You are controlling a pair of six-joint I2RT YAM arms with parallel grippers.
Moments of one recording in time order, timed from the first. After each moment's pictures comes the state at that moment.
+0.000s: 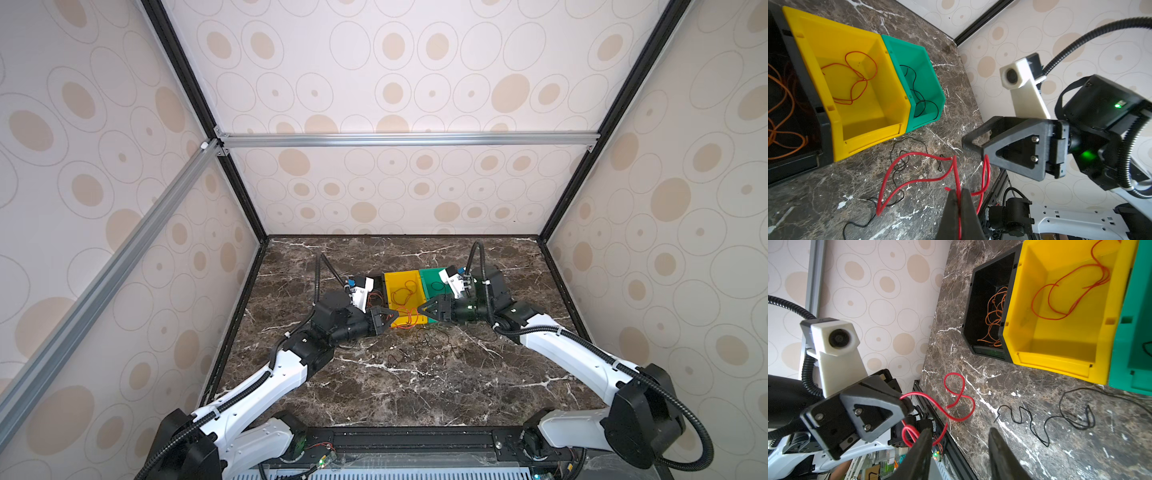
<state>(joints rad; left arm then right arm) -0.60 1.07 0.68 0.02 0.42 -0.82 0.51 1.31 0.93 -0.23 -0.66 0.71</state>
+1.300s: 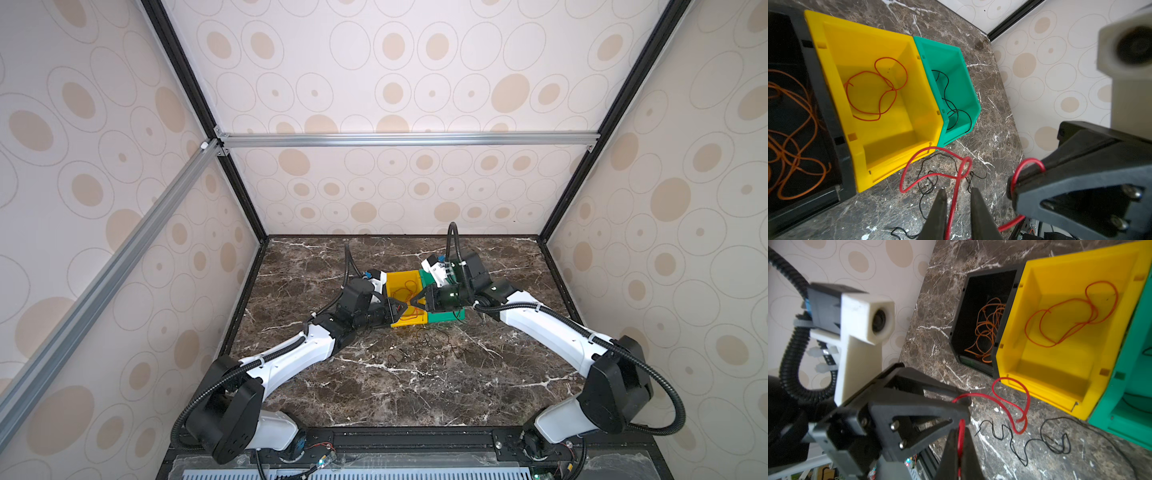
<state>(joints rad) -0.61 1.38 0.82 0.05 0.30 -0.75 0.57 1.54 1.24 -0.43 -0.52 0.50</state>
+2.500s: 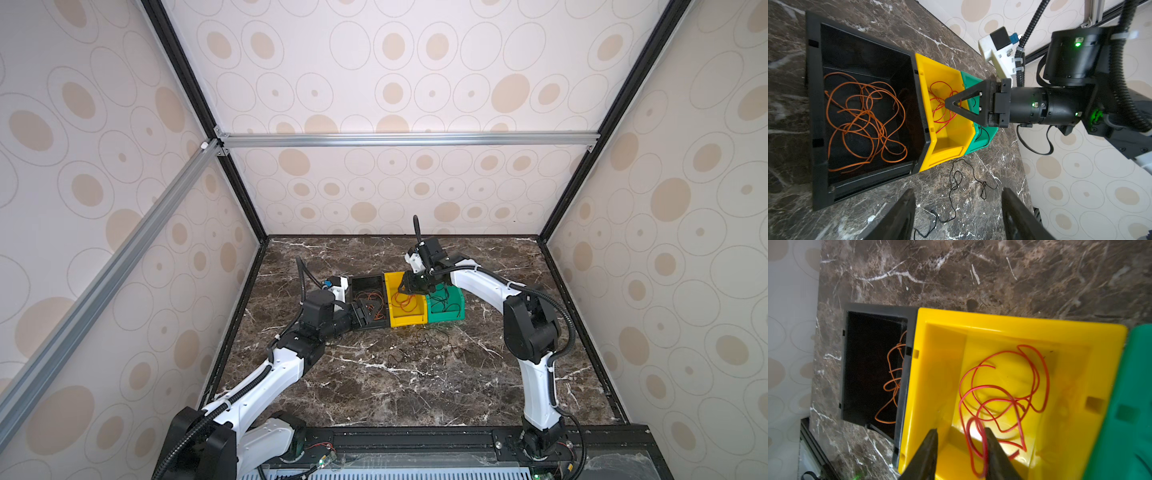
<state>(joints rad) -0.39 1.10 0.59 0.04 0.34 -0.79 0.54 2.11 1.72 -0.63 -0.33 0.39</state>
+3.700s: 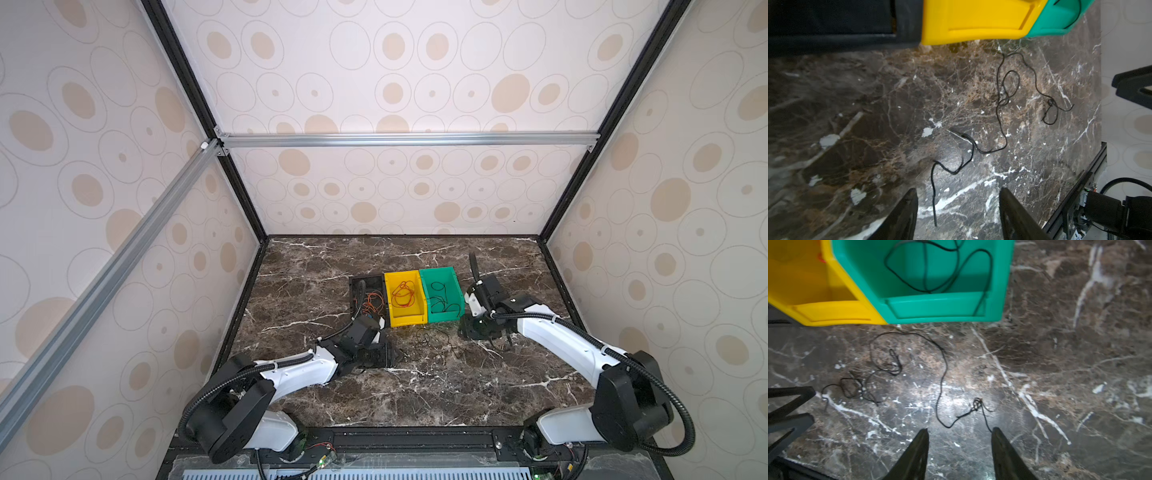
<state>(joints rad) -0.73 1.39 0.55 -0.05 0.23 -0.74 0.39 1.40 0.95 -0.80 -0.09 0.37</state>
